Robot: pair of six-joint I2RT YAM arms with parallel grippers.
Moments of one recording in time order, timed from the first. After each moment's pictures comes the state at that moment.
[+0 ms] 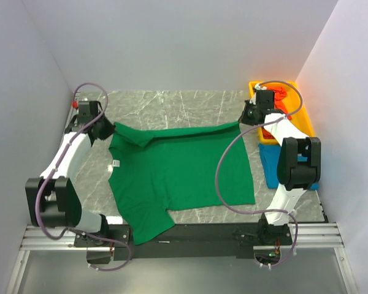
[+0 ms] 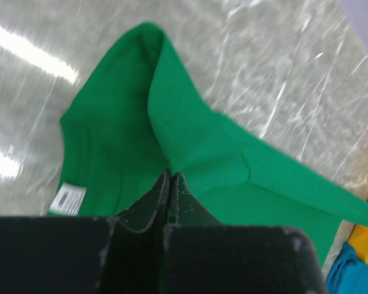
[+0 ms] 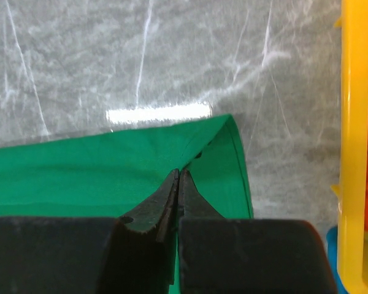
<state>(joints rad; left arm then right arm) 0.02 1.44 1.13 -0.44 0.02 -0.72 0.01 1.83 1.35 -0.28 -0.17 0.28</state>
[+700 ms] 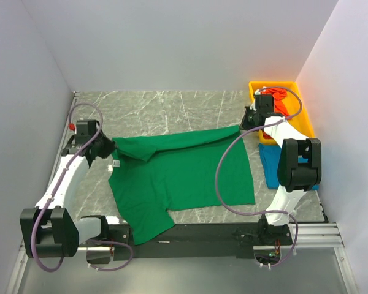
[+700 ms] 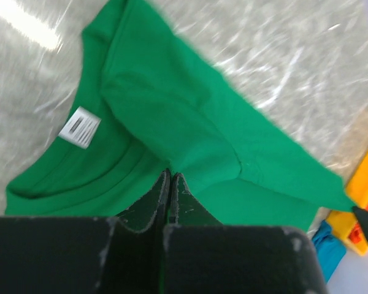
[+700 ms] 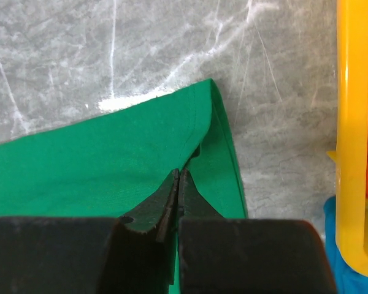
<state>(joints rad) 0.02 1.17 0.88 -0.49 0.05 -0.87 0.01 1.81 1.28 -0.32 -0.15 0.29</state>
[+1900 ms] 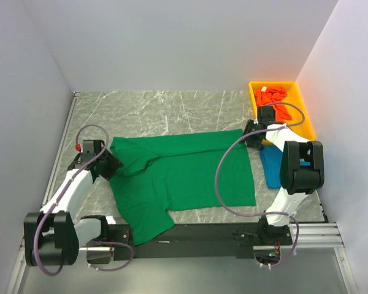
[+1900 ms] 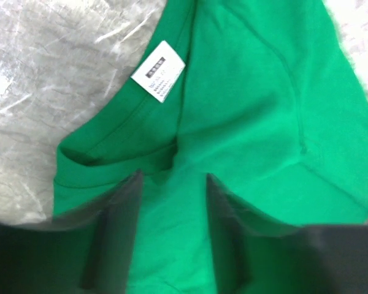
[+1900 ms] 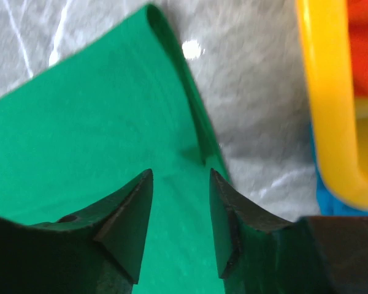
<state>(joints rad) 0.02 1.11 0.60 -0.44 0.06 -0.86 -0.02 1.78 1.13 -0.39 -0.11 0.40</state>
